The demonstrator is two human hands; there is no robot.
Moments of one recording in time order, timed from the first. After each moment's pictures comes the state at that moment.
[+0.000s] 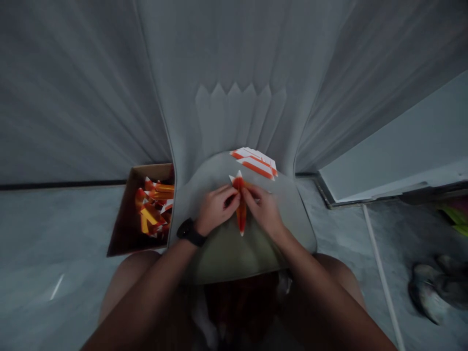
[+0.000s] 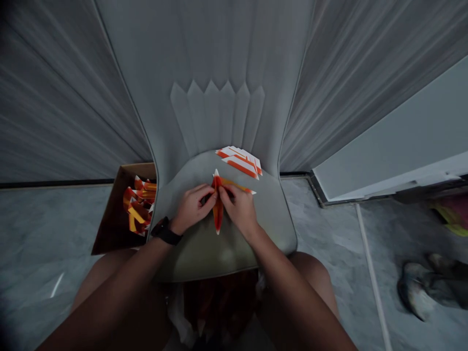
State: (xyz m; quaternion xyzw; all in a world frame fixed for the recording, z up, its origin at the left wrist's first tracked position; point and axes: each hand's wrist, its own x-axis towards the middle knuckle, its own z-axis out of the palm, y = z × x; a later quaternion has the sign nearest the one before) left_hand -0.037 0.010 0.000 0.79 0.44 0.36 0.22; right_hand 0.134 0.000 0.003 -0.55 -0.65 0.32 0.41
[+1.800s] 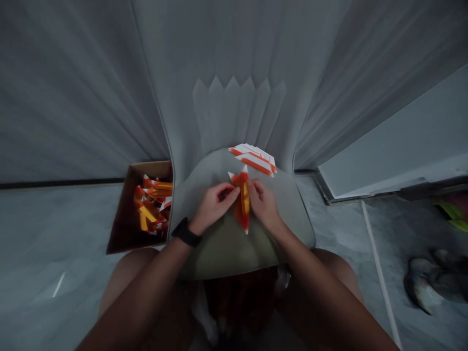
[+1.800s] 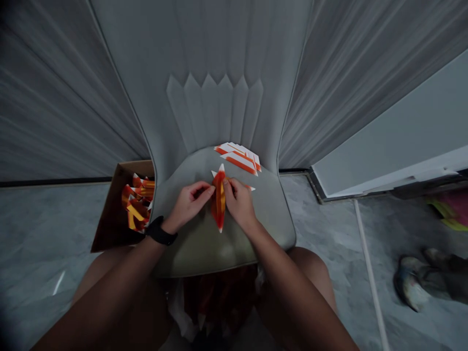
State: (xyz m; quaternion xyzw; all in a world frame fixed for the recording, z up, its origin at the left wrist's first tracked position) left_hand -0.033 0.005 0.003 0.63 0.46 0.43 0.45; right_hand 0.133 0.003 0.000 -0.56 -0.62 0.32 0.45
